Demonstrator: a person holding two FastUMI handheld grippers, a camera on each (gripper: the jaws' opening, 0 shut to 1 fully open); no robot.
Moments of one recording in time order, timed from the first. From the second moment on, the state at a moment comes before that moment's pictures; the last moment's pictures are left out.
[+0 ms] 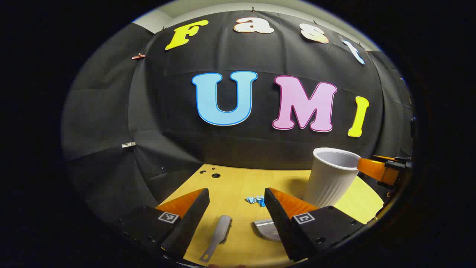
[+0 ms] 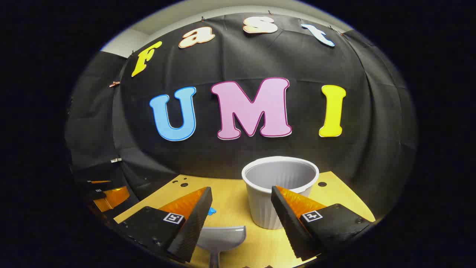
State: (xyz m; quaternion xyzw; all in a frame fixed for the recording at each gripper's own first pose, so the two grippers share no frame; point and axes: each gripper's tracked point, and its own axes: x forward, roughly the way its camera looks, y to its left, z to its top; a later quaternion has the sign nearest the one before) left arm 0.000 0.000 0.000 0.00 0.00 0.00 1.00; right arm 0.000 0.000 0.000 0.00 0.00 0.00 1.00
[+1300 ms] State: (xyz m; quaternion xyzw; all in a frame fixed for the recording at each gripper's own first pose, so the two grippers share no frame) left arm 0.046 0.042 -0.077 0.02 0.15 -0.02 0.99; right arm 0.011 0.036 -0.043 -0.03 0.07 0.01 1.00
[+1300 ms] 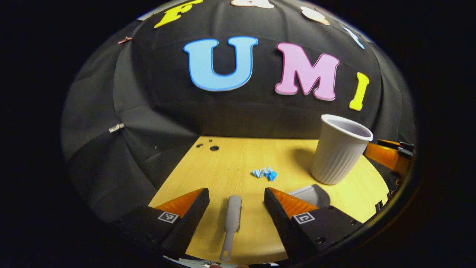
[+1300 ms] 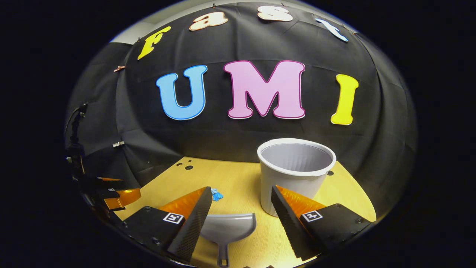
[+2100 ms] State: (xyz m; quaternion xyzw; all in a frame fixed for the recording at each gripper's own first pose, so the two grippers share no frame) left arm 0.071 0.066 -0.229 0.03 0.41 -0.06 0.91; right arm 0.004 0.029 -0.050 0.00 0.11 -0.01 0.99
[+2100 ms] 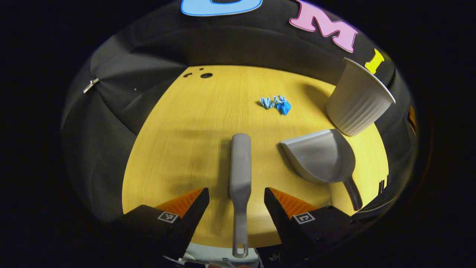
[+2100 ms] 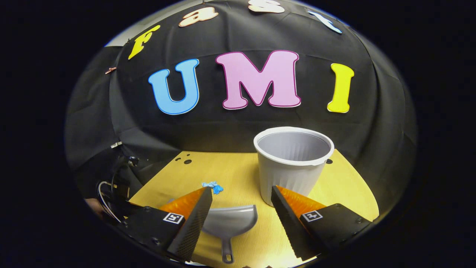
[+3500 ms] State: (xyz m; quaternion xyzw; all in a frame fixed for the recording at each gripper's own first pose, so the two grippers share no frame) left arm 0.067 0.072 -0.290 0.02 0.46 -0.11 0.88; right arm -0.046 0.080 -0.191 -0.01 0.32 0.00 0.95
